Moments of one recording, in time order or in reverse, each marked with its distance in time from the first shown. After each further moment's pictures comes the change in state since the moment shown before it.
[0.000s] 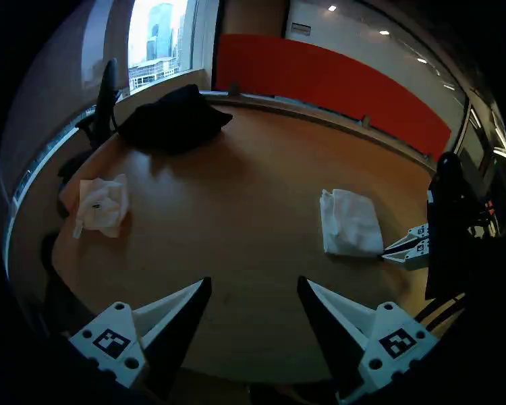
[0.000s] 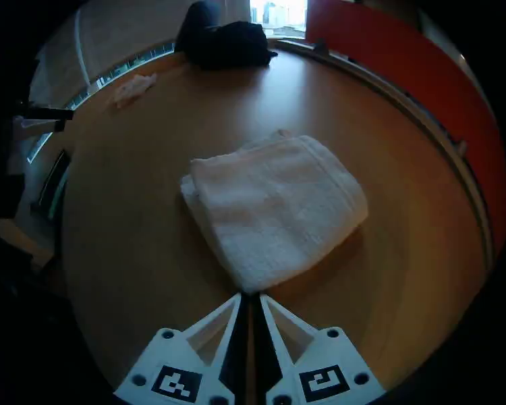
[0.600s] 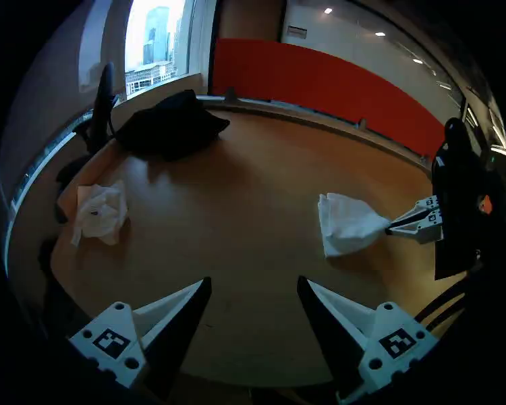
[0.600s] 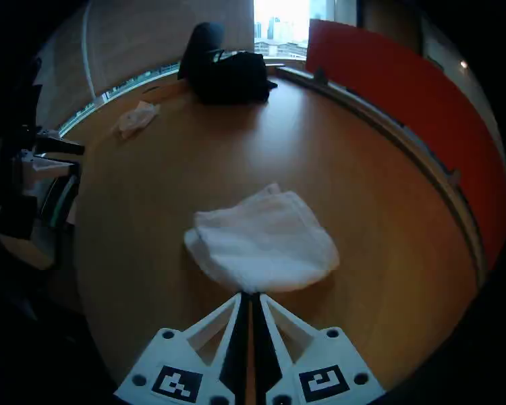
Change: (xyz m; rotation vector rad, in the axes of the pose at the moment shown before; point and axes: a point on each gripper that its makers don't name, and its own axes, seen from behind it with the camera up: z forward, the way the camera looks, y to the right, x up) left arm 0.010 -0.001 0.001 -0.018 0.026 0.013; right arm 0.073 0.016 -0.039 -0.006 0.109 -0.041
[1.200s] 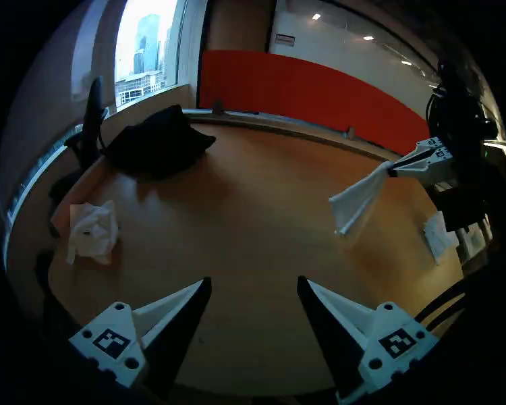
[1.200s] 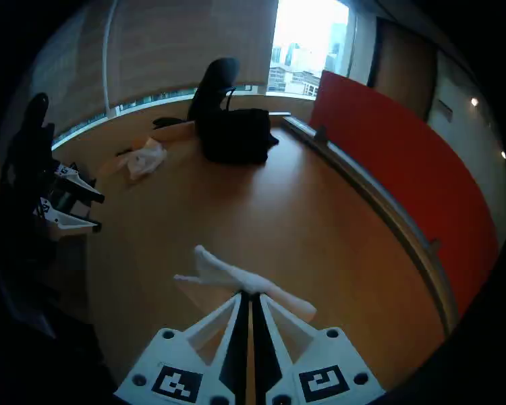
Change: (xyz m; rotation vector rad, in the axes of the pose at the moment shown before) left arm 0.026 0.017 -0.001 -0.048 0.049 0.030; right arm 0.119 0.031 -0.069 -0.020 0.130 -0.122
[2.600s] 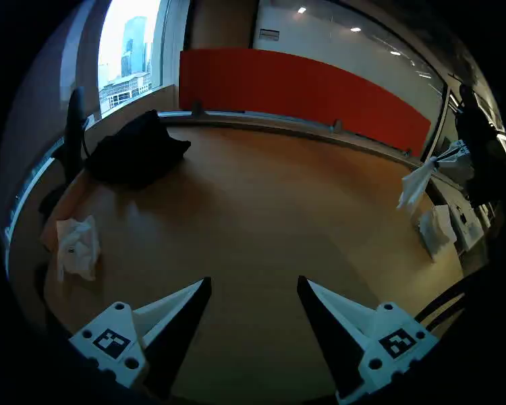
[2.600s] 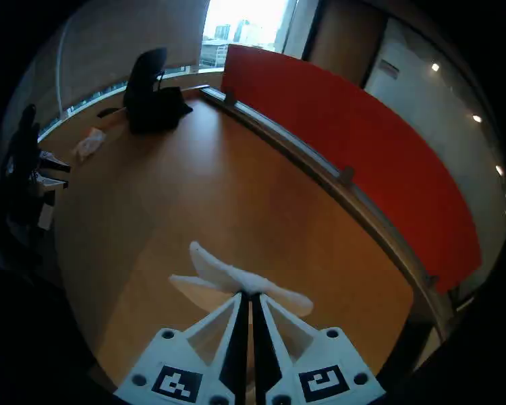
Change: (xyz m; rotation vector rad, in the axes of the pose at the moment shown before) left arm 0.020 0.038 0.024 -0.036 -0.025 0.055; right arm -0.143 0.180 -0.165 -0.235 -0.148 0.146
